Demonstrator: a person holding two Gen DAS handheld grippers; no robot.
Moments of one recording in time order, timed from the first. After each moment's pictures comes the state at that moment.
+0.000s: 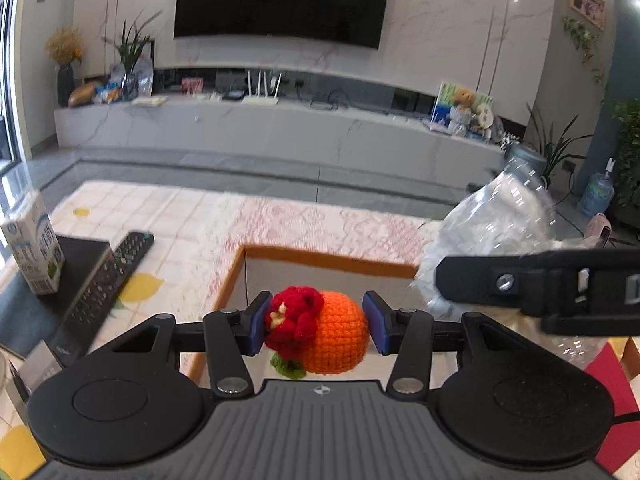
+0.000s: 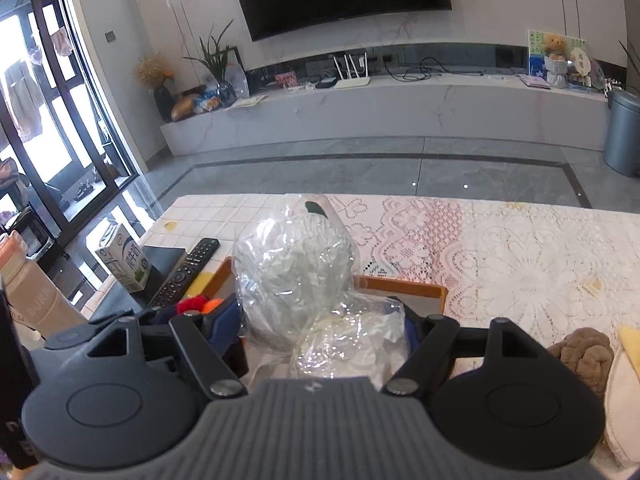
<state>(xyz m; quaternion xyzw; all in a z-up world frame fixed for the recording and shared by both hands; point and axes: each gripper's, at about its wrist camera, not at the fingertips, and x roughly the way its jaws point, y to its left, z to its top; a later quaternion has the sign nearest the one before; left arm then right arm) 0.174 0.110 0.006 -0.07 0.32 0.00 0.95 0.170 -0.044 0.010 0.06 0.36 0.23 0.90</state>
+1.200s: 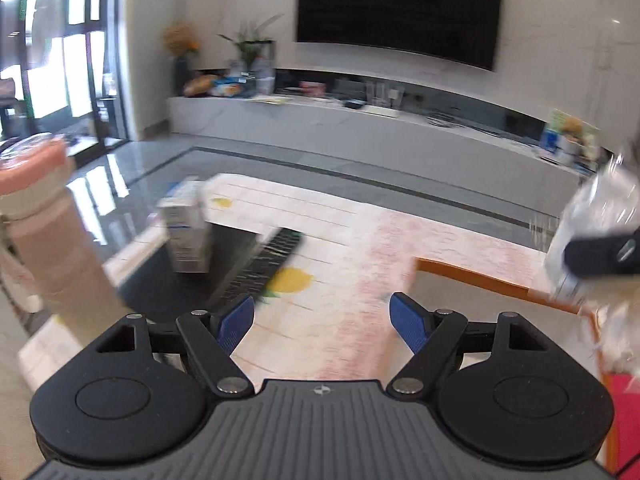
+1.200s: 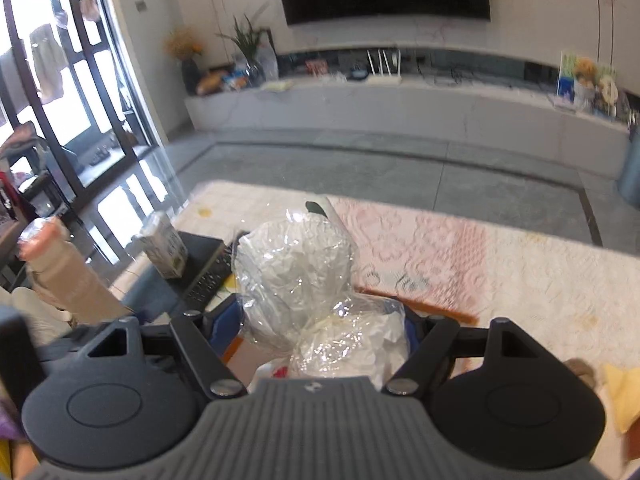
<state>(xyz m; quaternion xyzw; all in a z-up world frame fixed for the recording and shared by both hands) 0.126 0.177 0.044 -0.08 0.31 0.19 0.93 0.168 0.002 0.063 0.01 0.38 0.25 0.89</state>
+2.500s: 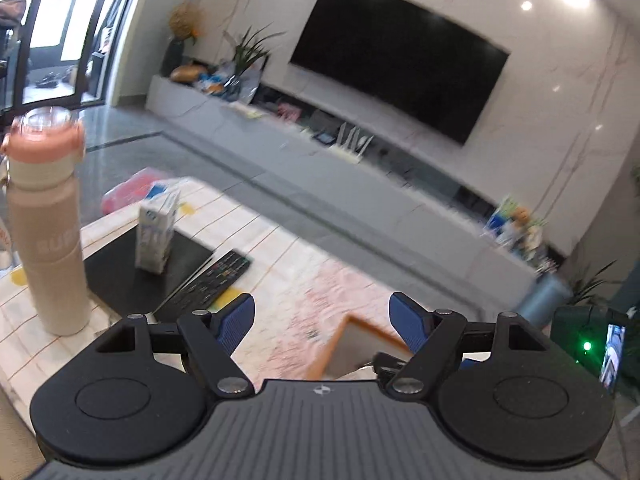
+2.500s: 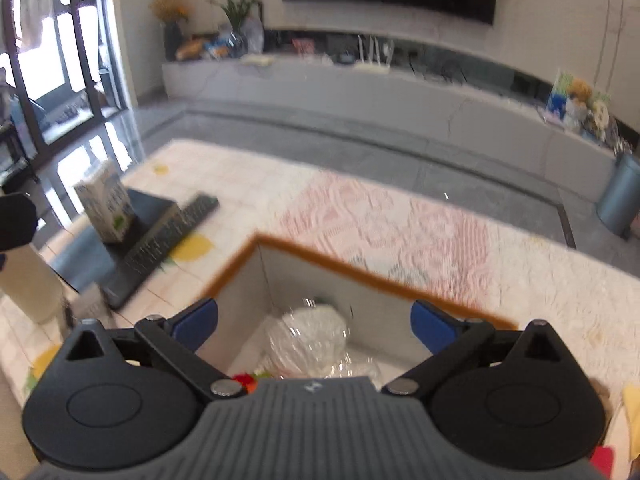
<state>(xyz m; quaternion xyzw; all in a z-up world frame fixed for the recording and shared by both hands) 0.076 0.195 0.098 -0.23 0.23 0.11 0.94 0.187 0.049 0.004 -0.07 0.36 0.22 0.90</state>
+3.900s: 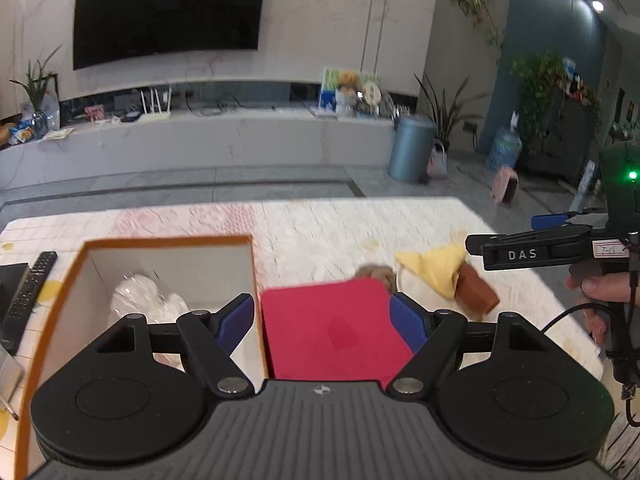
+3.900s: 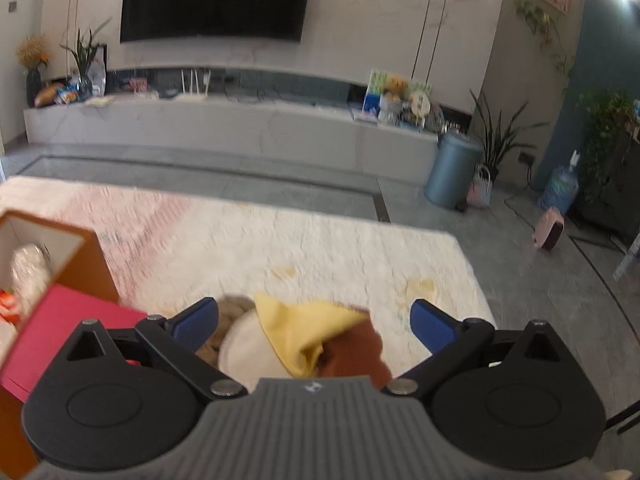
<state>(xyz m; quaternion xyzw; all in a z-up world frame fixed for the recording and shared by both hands) 0.087 -0.027 0.046 -0.01 0.31 -0.13 0.94 0.118 -0.292 0.006 -0.07 0.33 0.00 0.94</state>
